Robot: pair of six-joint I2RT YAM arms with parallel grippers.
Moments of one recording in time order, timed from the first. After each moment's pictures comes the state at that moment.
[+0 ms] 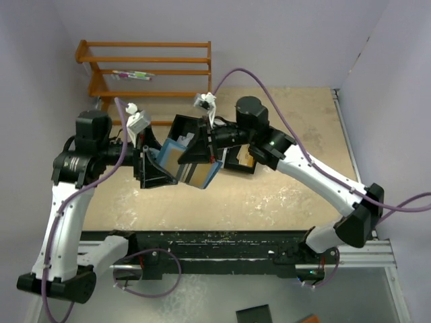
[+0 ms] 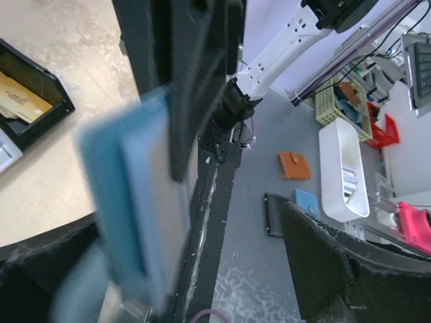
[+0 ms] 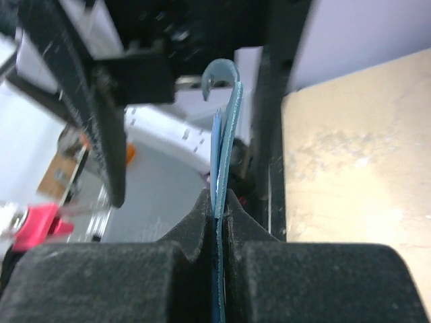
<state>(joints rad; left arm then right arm) -0.15 1.04 1.40 -1.05 1.29 0.13 0.83 1.51 1.50 -0.13 -0.92 0.39</state>
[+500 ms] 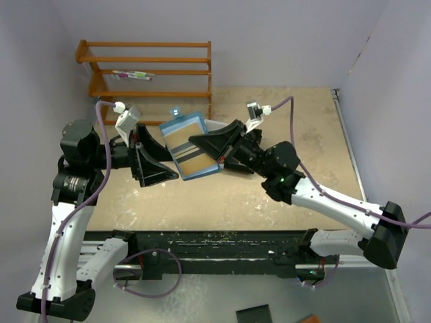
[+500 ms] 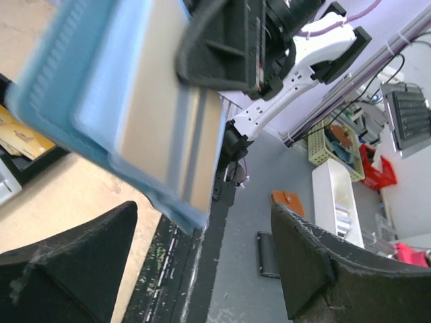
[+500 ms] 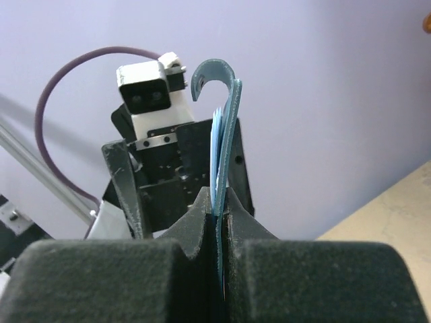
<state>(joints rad) -0.15 0.84 1.21 -0.50 1.24 -0.36 0.92 1.20 0.97 0.70 -0.19 0.85</state>
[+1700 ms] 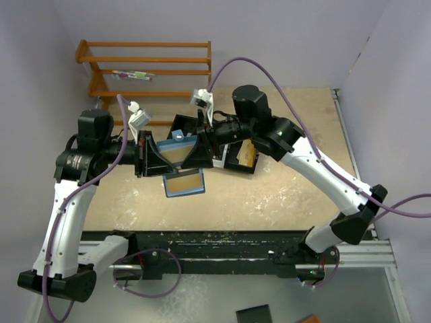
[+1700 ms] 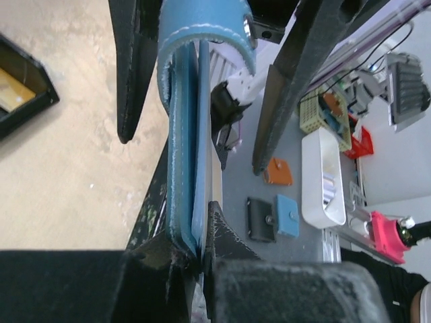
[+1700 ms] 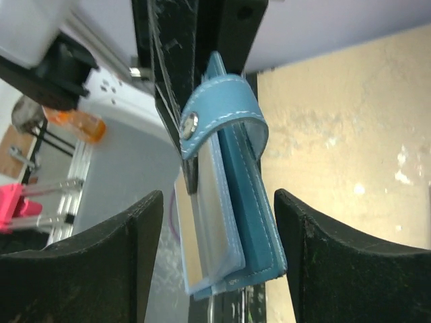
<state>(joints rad) -0.15 0.99 1.32 -0.86 1.29 -0.10 0.84 1.49 1.67 -0.40 -0.81 0.24</state>
